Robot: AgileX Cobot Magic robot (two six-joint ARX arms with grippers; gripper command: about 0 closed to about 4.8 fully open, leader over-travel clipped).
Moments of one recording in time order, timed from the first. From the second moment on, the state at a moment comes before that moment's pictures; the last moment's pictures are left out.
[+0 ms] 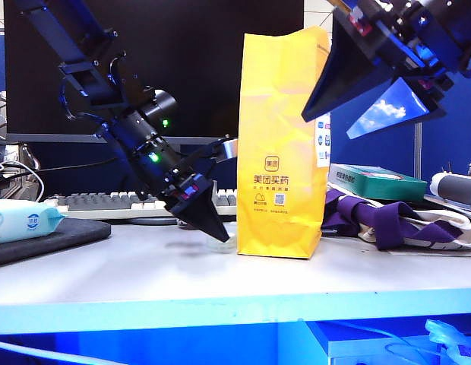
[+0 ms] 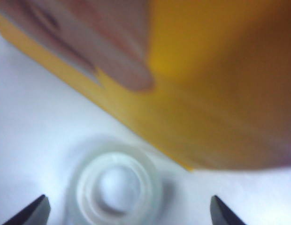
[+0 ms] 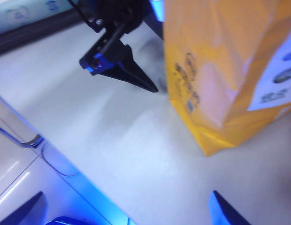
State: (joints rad) left arm -0.39 2.16 1.59 -0.48 0.56 0.77; right arm 0.46 1.09 0.71 -0.22 -0.31 -0.08
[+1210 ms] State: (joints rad) left arm -0.40 2.20 1.59 -0.39 0.56 0.67; right arm 0.46 1.12 0.71 -0.18 -0.31 -0.08
